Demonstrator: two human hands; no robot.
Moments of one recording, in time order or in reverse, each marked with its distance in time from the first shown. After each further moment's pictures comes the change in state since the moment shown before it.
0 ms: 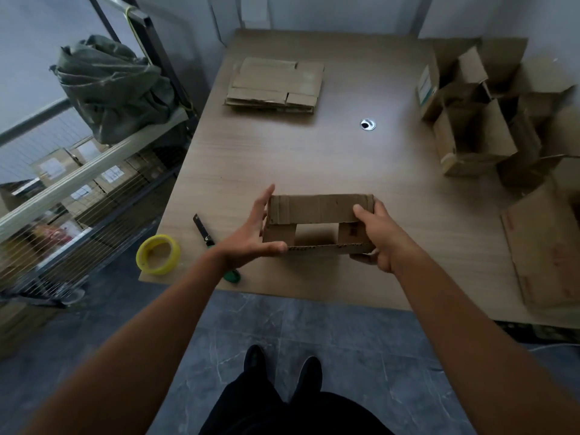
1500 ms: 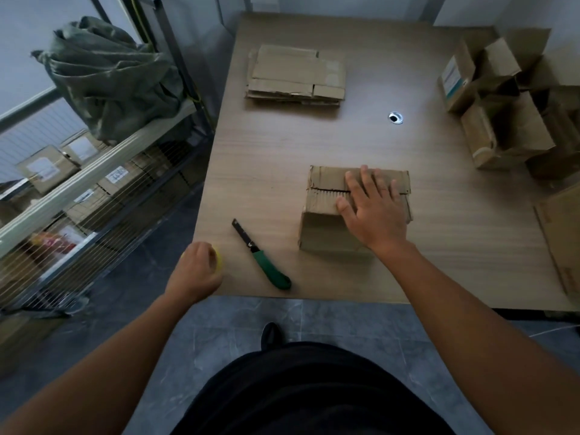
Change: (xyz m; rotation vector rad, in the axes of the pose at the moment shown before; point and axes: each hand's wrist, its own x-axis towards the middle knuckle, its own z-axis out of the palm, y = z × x) left_hand -0.091 -0.162 -0.170 0.719 0.300 -0.403; right_hand 0.038 -0.011 0.136 -1.371 0.410 -0.627
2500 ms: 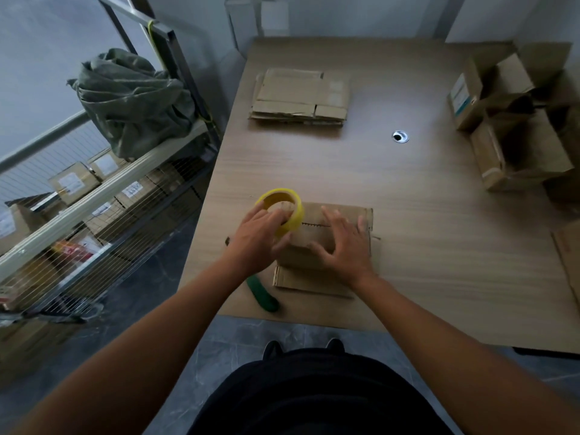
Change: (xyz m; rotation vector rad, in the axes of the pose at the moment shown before) left_hand 0.037 0.188 -0.027 0.128 0.260 0.567; right_hand -0.001 0.000 0.041 0.506 0.042 -0.142
